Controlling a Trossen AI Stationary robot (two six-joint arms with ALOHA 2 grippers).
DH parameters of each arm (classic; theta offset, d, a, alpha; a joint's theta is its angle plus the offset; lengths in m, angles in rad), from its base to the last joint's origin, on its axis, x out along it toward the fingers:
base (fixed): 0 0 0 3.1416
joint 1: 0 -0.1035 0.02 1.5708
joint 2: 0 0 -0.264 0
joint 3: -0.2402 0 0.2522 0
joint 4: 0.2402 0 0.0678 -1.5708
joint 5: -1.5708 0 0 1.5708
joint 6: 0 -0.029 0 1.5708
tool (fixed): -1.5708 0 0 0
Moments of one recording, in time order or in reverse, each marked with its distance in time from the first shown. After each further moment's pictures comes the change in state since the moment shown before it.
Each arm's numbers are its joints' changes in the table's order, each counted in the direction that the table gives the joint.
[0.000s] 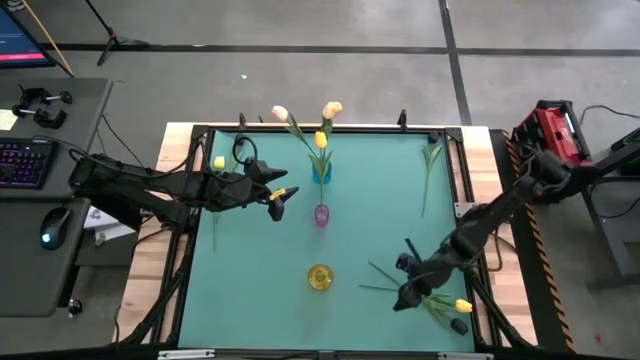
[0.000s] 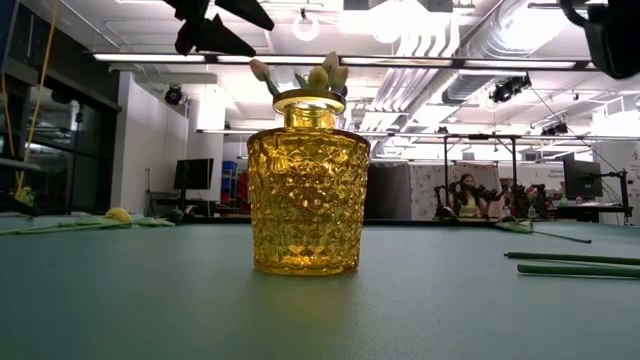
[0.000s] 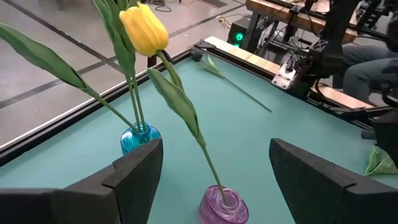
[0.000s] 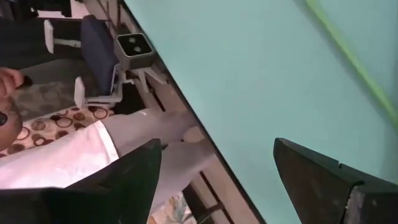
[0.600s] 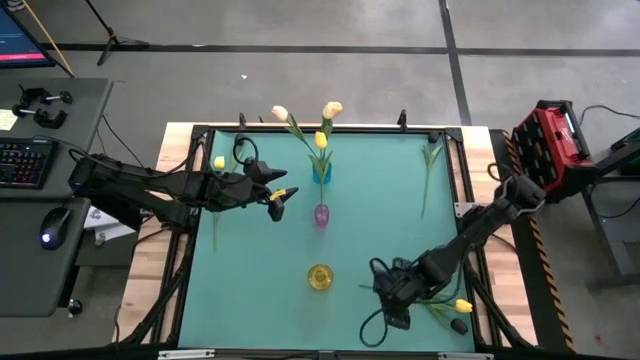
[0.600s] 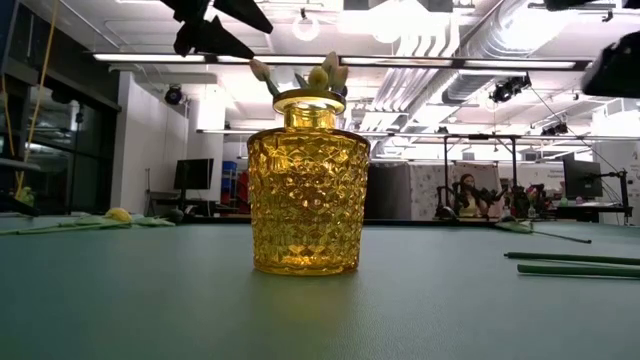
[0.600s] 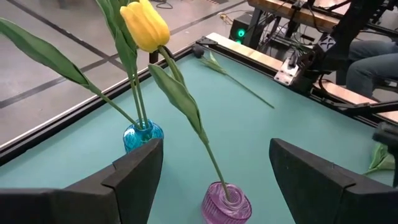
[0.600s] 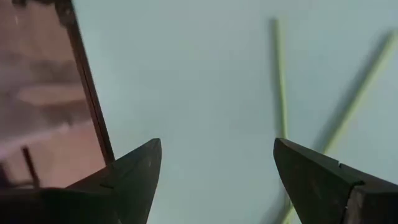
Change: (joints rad) left arm -0.001 0.000 0.000 0.017 0.000 0.000; right arm 0.035 0.397 -0.547 0.670 0.042 0.686
